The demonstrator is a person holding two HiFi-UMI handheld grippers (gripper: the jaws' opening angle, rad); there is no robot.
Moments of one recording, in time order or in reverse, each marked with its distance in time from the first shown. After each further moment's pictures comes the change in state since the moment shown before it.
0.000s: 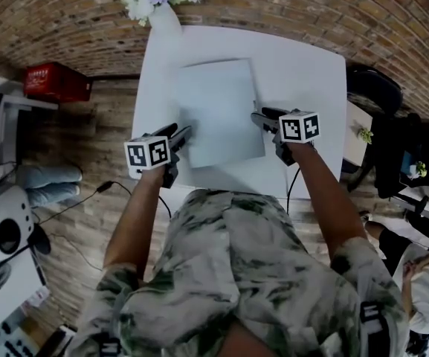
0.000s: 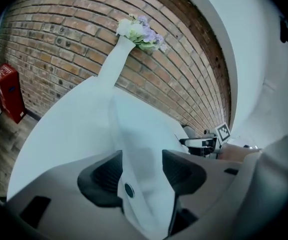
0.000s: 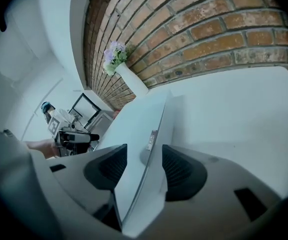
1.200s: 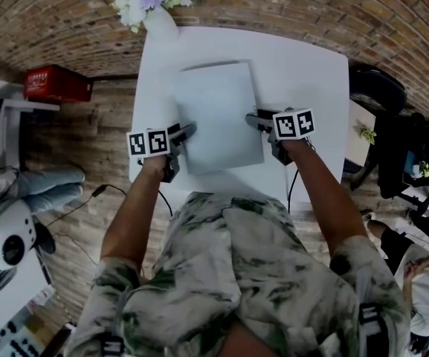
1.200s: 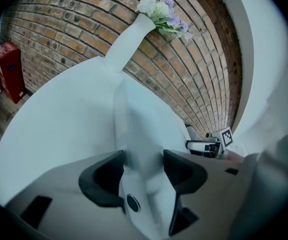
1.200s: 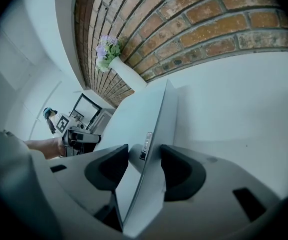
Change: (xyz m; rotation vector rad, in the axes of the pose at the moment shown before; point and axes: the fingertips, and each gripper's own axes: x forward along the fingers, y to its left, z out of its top) left arm 0.041 0.021 0.002 -0.143 0.113 -0.026; right arm 0.025 -0.009 0.003 0.064 0.069 0.047
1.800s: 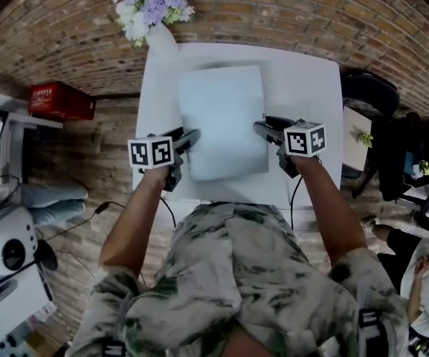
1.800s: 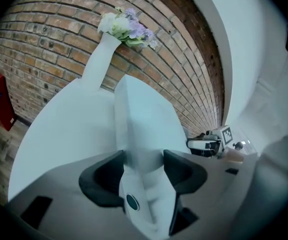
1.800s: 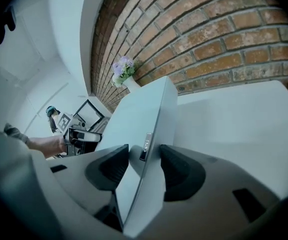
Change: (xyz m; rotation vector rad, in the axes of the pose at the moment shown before) left arm -0.031 -0.061 0.019 0.195 -0.052 -0.036; right arm -0.066 0.037 0.012 -0.092 -0.164 -0.035
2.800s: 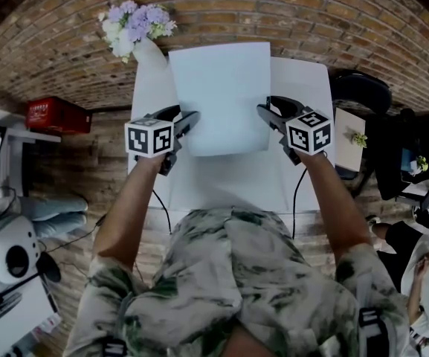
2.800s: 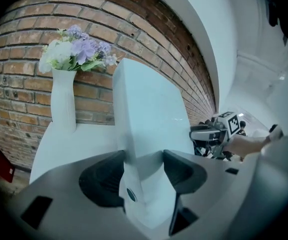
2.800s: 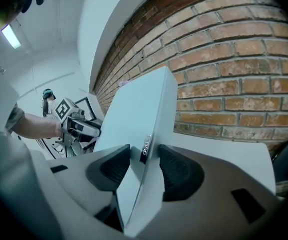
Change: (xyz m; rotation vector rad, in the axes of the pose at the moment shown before) left arm 0.027 -0.053 0.097 0.318 -0.061 0.014; right arm -0.055 -0.012 0.094 -0.292 -0.181 -0.124
